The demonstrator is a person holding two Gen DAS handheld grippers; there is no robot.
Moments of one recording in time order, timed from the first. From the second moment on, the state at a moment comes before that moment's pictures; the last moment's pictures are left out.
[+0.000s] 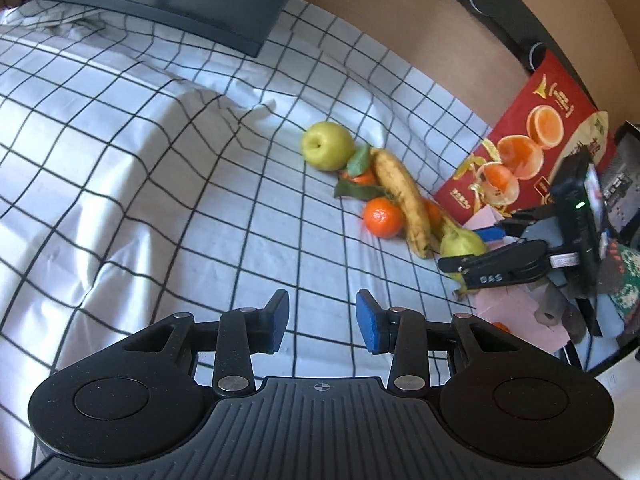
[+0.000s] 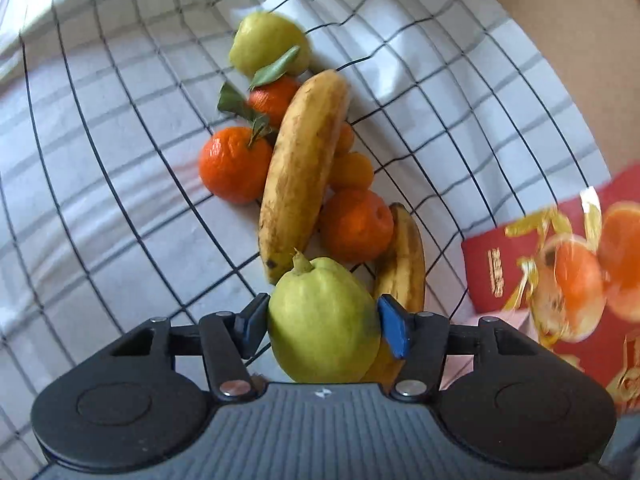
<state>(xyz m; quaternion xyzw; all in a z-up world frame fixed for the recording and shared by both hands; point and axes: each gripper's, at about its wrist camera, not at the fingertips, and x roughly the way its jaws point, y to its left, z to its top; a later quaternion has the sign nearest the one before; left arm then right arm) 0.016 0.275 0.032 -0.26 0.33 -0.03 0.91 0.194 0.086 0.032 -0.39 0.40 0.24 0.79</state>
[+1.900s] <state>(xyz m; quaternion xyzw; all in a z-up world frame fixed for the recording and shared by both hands) 0.080 0.115 0.047 0.01 0.39 -0.25 0.89 0.056 -0.069 0.044 -0.09 0.35 0.17 0.92</state>
